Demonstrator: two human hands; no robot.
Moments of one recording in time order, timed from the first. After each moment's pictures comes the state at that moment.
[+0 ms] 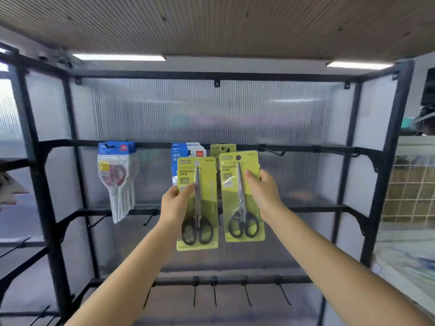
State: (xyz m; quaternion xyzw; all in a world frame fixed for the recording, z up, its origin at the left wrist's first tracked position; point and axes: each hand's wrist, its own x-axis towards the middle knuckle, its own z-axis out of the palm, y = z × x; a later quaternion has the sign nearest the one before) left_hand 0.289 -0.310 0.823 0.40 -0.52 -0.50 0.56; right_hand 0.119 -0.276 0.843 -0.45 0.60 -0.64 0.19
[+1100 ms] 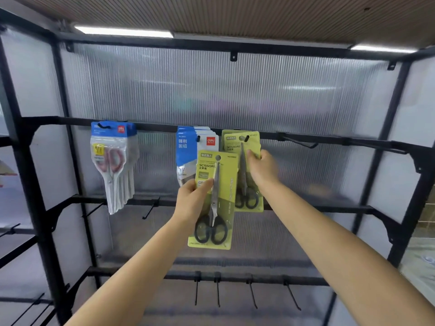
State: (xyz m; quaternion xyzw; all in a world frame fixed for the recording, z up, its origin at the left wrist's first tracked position) left_hand 0.266 -0.364 0.801 0.37 -0.55 -0.53 0.53; right_hand 0.101 -0.385 0.843 -0.47 0.64 -0.60 0.09
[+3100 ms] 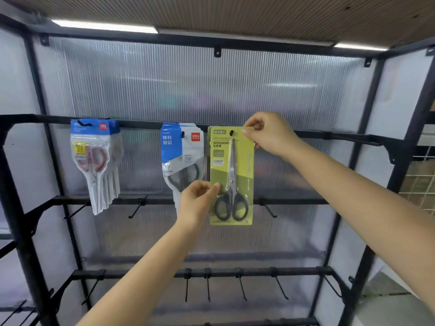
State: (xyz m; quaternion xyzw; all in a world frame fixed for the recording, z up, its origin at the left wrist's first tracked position) left_hand 0.242 -0.344 0.789 0.33 -0.58 -0.52 0.53; right_hand 0.084 -0.318 0.920 -0.66 0.61 -0.43 -0.05
